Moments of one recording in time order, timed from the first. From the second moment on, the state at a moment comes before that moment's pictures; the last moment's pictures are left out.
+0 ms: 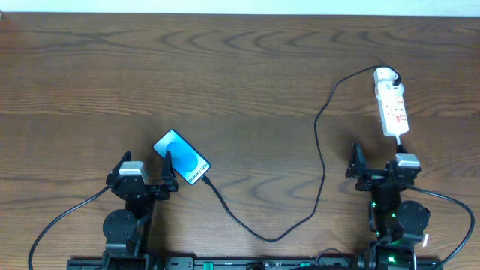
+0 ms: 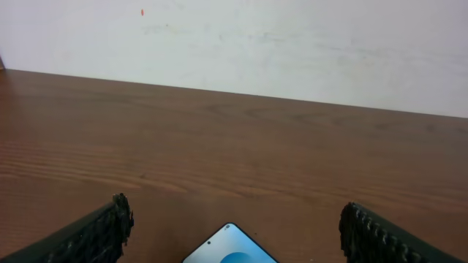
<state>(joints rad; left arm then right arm) -0.05 0.01 0.02 -0.11 -0.01 -0.12 -0.13 0.32 0.01 0.24 -0.12 0.09</state>
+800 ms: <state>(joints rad) -0.05 0.01 0.02 -0.12 -0.01 -0.12 -0.10 0.01 0.01 -0.07 -0.05 0.09</state>
